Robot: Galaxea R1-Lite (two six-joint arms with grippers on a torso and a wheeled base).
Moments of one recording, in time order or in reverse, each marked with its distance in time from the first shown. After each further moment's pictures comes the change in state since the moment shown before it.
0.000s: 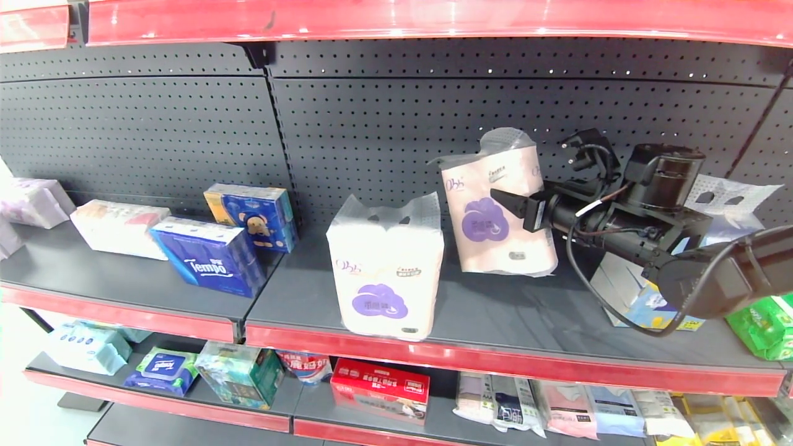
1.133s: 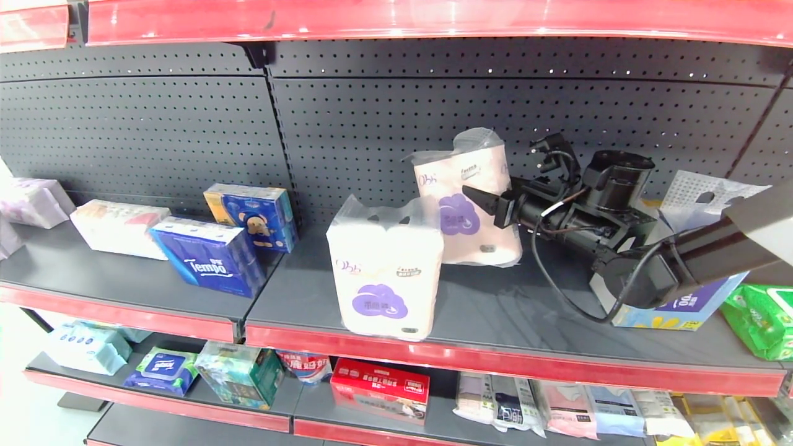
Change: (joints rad) left arm 0.000 0.000 0.000 0.000 0.000 0.000; right arm 0.028 0.165 -0.129 -0.127 0.099 0.014
